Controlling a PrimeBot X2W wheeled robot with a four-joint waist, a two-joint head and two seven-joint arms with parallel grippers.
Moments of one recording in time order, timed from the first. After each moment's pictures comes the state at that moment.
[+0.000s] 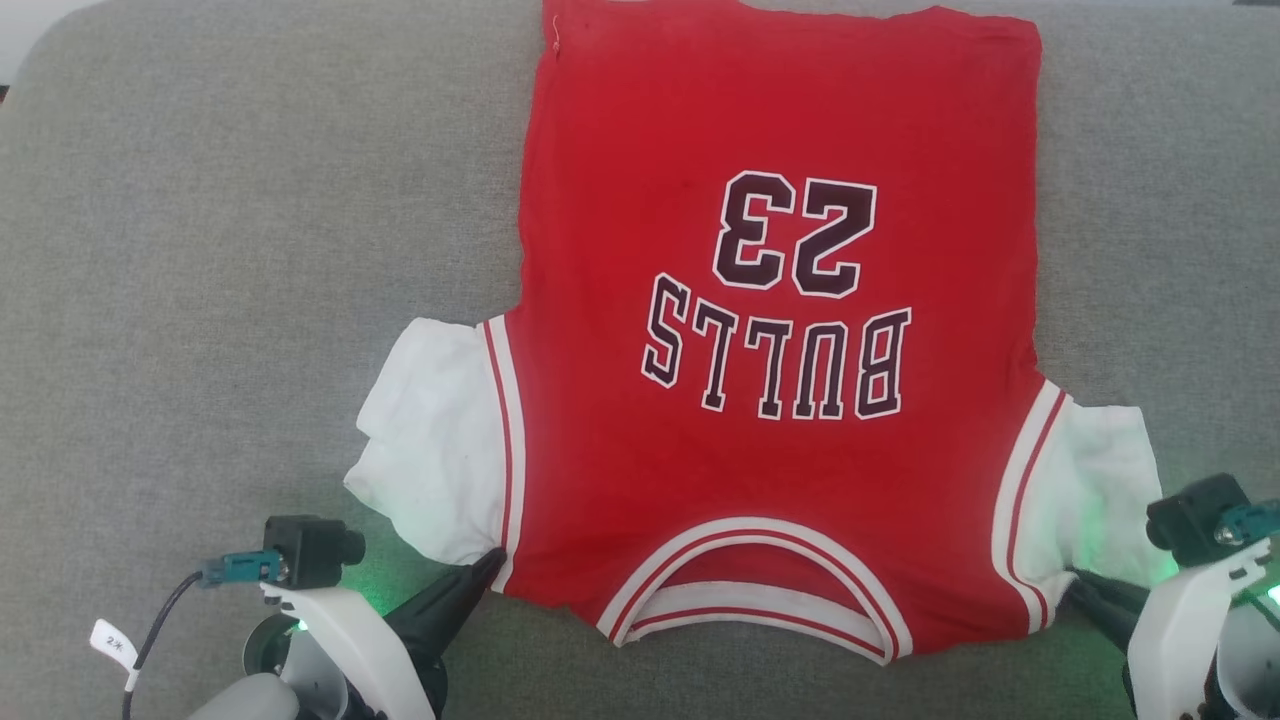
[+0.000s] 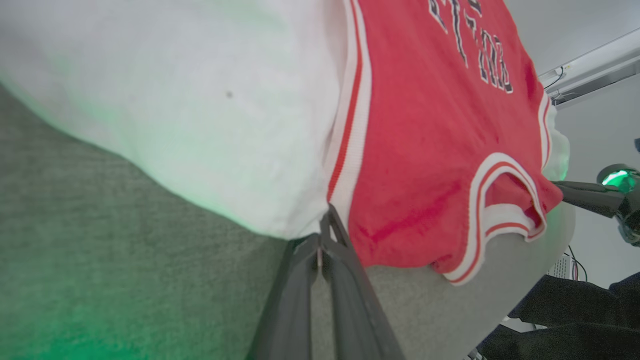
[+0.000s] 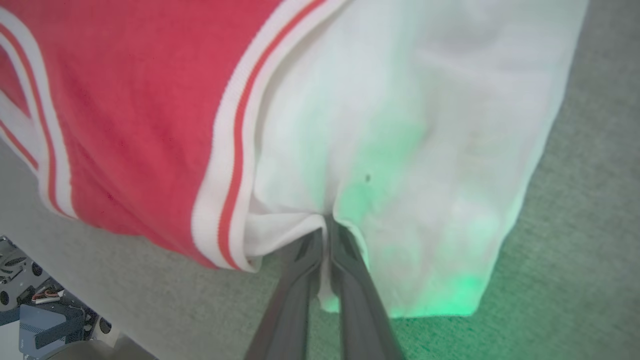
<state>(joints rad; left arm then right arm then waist) -0.33 0.59 -0.82 0.32 -1.22 -0.11 -0.08 0.01 -0.63 0.21 -0.07 0.64 0.13 0.57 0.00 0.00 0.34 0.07</state>
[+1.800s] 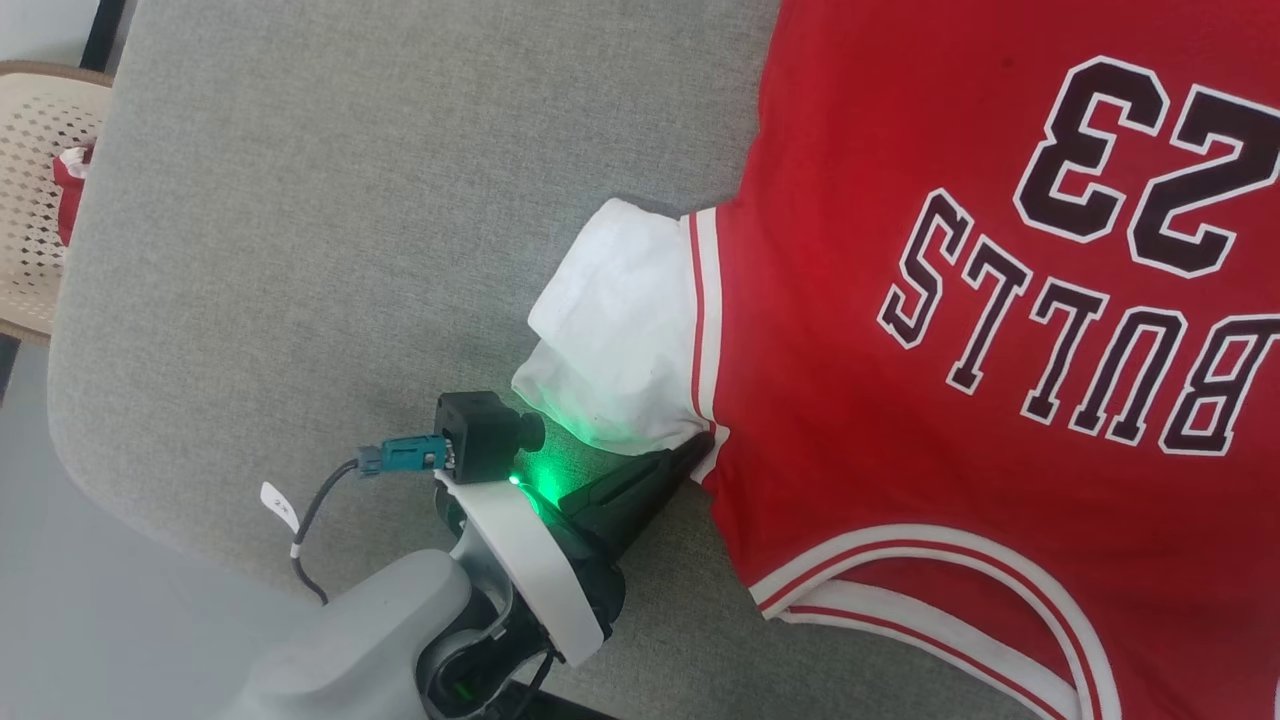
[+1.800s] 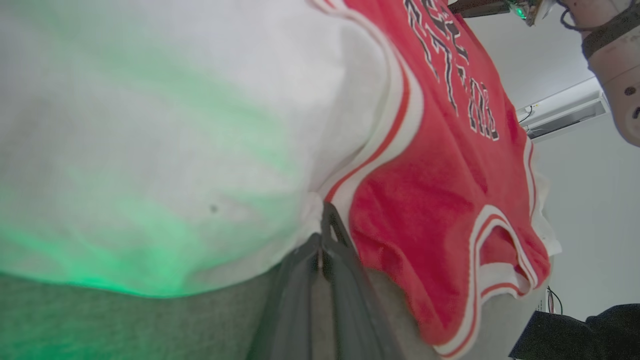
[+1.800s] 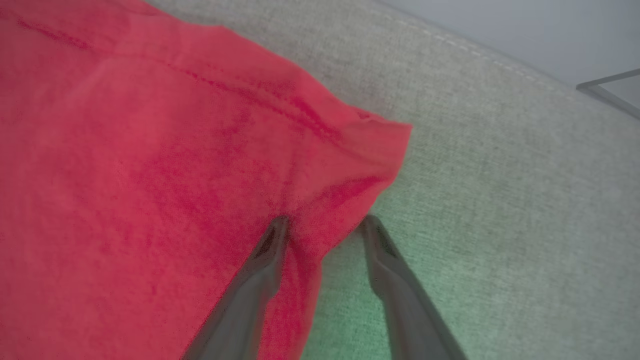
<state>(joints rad) -0.59 0.42 -0.99 0.25 -1.20 -0.15 -0.17 -1.27 -0.67 0.19 0.71 0.40 0.13 1.11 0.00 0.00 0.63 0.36</state>
